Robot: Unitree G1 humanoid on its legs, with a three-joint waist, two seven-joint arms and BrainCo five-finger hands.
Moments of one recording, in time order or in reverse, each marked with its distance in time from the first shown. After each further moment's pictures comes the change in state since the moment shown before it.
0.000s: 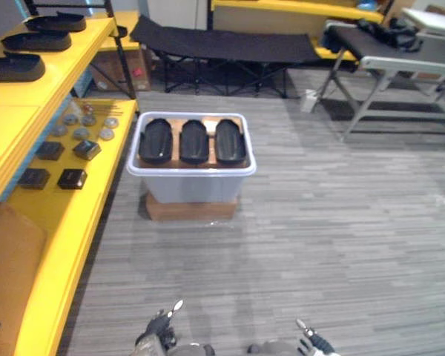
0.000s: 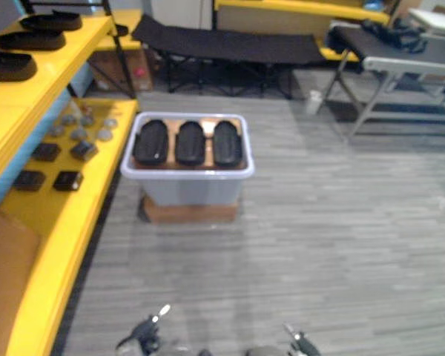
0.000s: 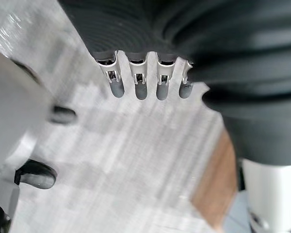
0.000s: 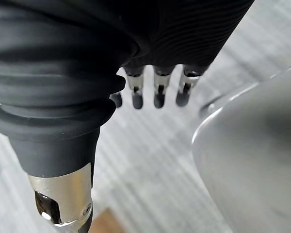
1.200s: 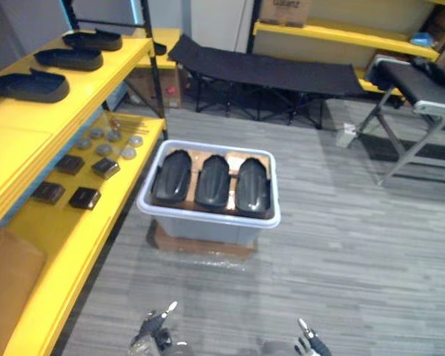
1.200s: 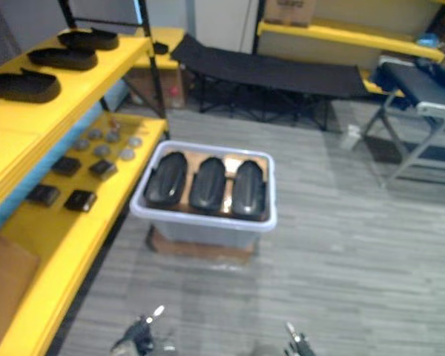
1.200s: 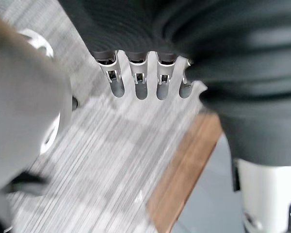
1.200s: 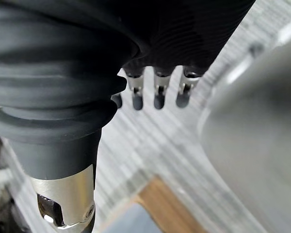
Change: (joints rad) left arm 0.028 -0.003 0.028 0.010 0.098 -0.023 0.011; right arm 0.073 0.059 0.020 -0.022 0.209 -0.054 -0.044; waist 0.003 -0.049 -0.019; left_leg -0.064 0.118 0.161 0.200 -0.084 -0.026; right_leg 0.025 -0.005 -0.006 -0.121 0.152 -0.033
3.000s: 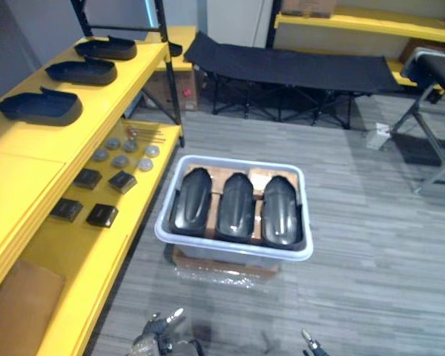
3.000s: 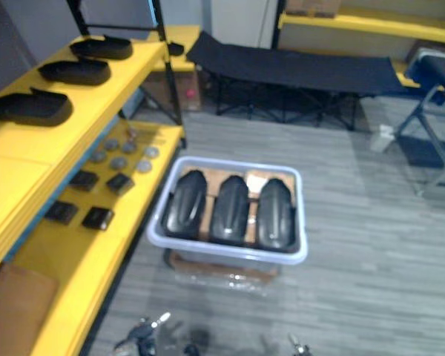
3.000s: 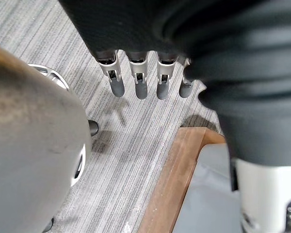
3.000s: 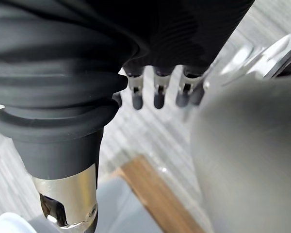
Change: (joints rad) left arm 0.023 0.060 -0.039 0.035 0.068 0.003 0.001; right arm 0.009 -0.028 -0.017 0.095 -0.071 -0.010 0.044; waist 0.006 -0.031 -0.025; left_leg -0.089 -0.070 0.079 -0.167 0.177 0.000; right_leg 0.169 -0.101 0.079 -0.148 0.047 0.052
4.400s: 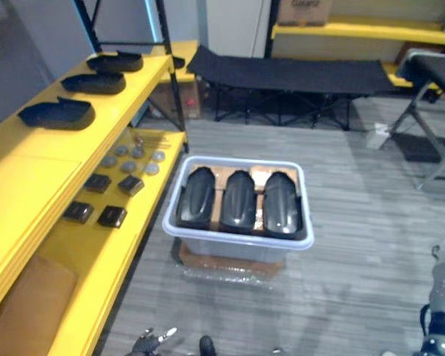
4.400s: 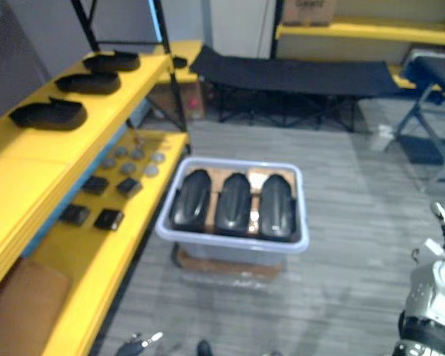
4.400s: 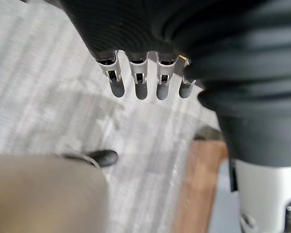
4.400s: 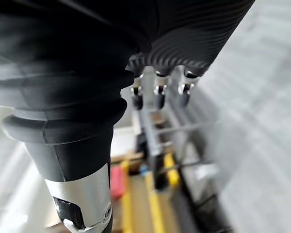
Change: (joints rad) left arm 0.147 0.076 -0.037 -0.137 0.084 0.021 -0.071; right arm -0.410 -0.550 -0.210 -0.533 0.184 0.086 -0.457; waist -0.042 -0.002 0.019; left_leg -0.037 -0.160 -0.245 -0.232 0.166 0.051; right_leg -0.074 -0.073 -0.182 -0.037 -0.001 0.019
